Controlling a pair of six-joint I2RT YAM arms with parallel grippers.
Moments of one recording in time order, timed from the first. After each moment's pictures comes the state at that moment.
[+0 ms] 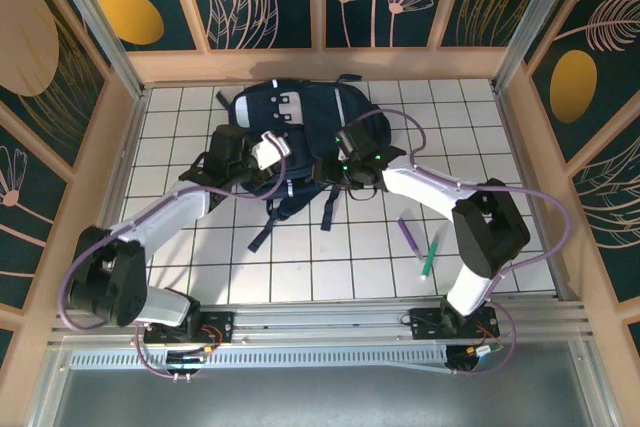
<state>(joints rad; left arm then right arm) -0.40 1.39 0.87 -0.07 0.26 0.60 0.69 1.72 1.22 -0.39 -0.12 0.70</state>
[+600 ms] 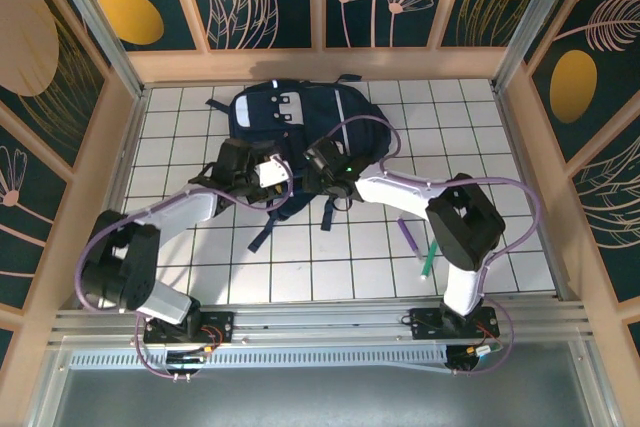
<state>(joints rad) -0.40 1.54 0.82 -0.08 0.19 0.84 0.81 1.82 1.24 -0.36 0.15 0.73</state>
